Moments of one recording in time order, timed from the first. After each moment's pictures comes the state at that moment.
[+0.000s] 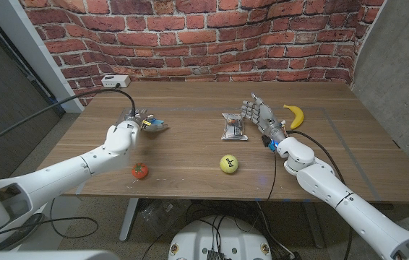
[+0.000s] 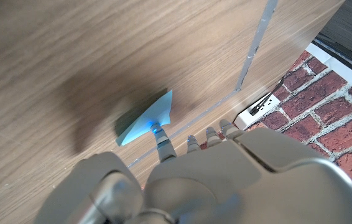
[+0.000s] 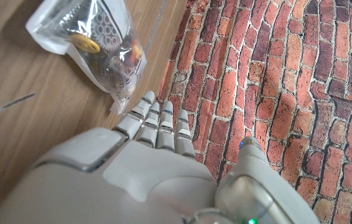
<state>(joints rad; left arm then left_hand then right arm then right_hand) 0.57 0.91 0.93 -1.67 0.78 0.77 -0.27 0.23 0.06 -0.32 0.13 0.35 0.24 -0.21 0.19 0.18 -0.17 -0.04 0.21 0.19 -0.17 0.06 0.19 0.19 -0.17 0.04 0.23 0.20 -0.98 -0.55 -0.44 -1.66 0.58 0.12 -0.09 0.15 0.04 0.29 -0.10 0.17 0.25 0.06 0.20 0.19 0.28 0.14 0.22 0.19 0.18 0.09 0.19 0.19 0.29 0.01 0.22 0.19</state>
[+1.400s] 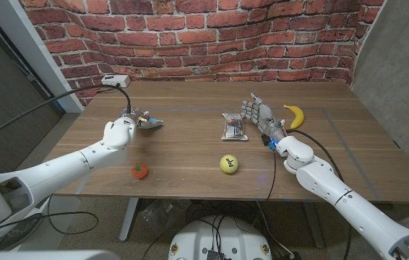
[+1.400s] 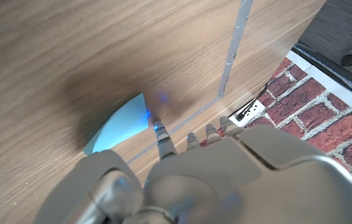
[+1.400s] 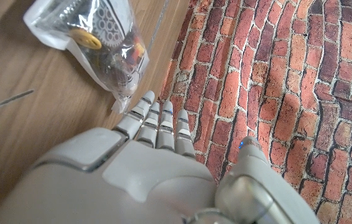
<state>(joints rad) 0.52 0.92 0.95 -1.64 0.78 0.80 -0.27 0.22 0.08 -0.32 0.13 0.35 0.22 -0.20 0.19 0.18 -0.17 -0.04 0.21 0.19 -0.17 0.06 0.19 0.19 -0.17 0.04 0.23 0.20 -0.97 -0.54 -0.45 -1.64 0.58 0.11 -0.08 0.15 0.04 0.29 -0.10 0.17 0.25 0.06 0.20 0.19 0.28 0.14 0.22 0.19 0.18 0.09 0.19 0.19 0.29 0.01 0.22 0.19</state>
